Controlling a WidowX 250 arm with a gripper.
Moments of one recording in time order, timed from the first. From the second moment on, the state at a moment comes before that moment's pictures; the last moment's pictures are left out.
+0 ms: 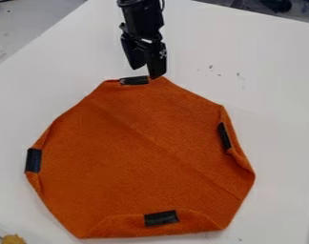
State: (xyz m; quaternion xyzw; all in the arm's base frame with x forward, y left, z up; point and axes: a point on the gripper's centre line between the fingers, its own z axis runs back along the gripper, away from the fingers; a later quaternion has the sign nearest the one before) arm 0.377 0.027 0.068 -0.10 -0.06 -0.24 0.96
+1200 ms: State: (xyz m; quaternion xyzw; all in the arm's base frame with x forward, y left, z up) arm 0.357 -0.071 0.058 -0.13 -0.09 -0.25 0.95
